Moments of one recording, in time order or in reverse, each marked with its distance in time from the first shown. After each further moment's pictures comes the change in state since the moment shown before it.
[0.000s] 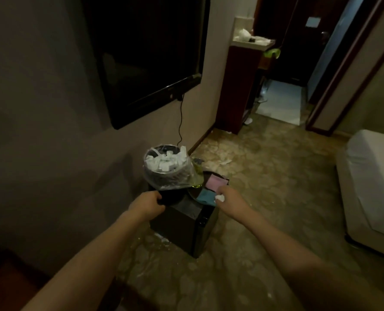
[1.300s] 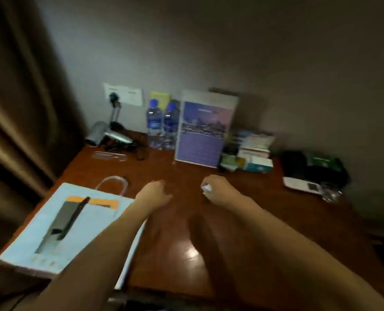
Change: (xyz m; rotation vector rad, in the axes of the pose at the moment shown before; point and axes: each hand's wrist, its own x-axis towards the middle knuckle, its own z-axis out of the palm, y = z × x) left_hand -0.856 -0.486 0.068 -0.378 0.546 -0.990; right_hand -0.558 -0.639 0.409 -0.220 -0.710 -1.195
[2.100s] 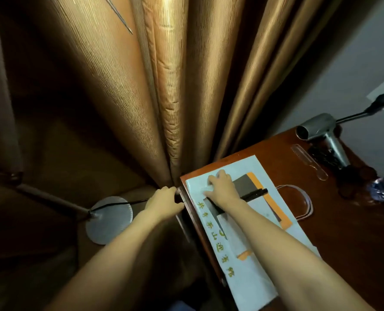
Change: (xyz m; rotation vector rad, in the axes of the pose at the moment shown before) left_hand -0.165 -0.365 0.013 -0.399 0.217 -0.883; right_hand 0.157 -0.338 0.317 -0.313 -0.487 -0.580
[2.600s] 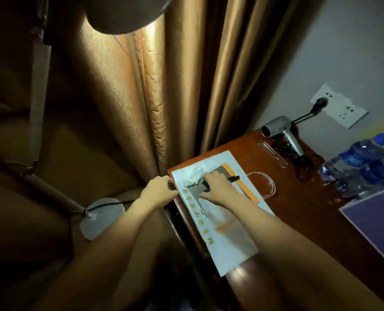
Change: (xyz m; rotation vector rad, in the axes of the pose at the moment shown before) left_hand -0.079 0.042 -0.016 -0.072 0.138 0.057; right_hand -0.105 0.005 -0.045 -0.136 -0.009 -0.049
